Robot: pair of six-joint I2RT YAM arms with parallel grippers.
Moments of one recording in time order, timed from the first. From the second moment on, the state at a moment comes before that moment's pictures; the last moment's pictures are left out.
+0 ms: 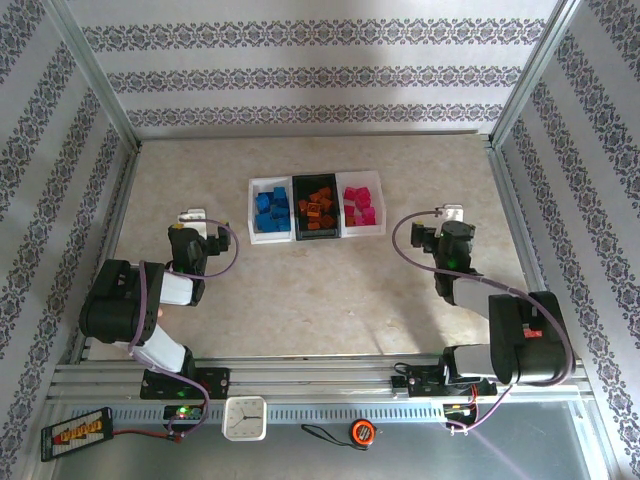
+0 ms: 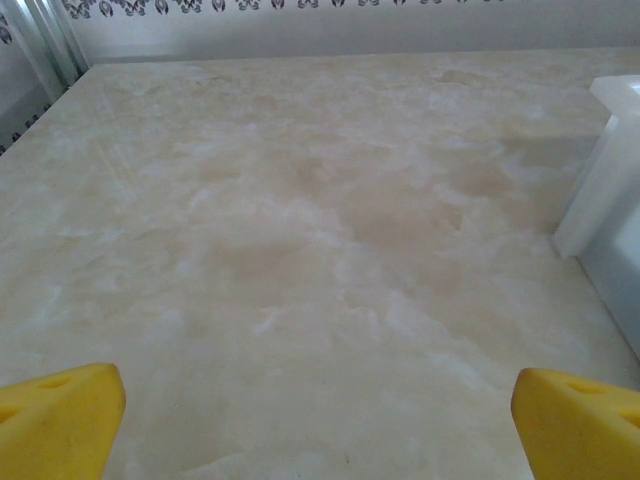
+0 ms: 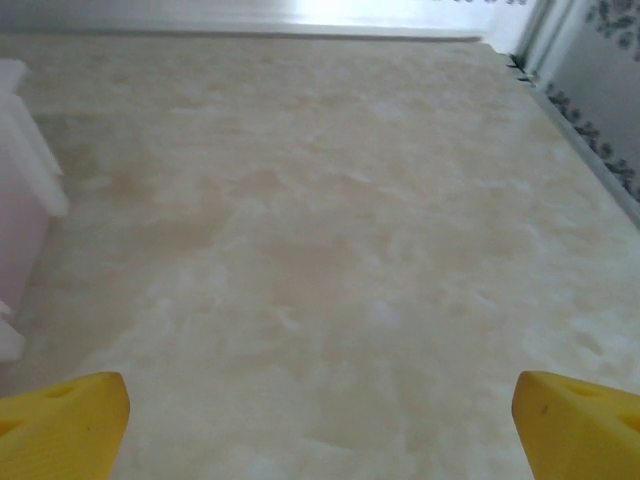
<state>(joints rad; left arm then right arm) -0.02 1.59 0.35 0.89 -0.15 -0.01 0.04 1.41 0.38 0.63 0.12 0.02</state>
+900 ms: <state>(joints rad) -0.02 1.59 0.36 0.89 -0.13 -0.01 0.03 1.52 0.38 0.80 0.07 0.02</state>
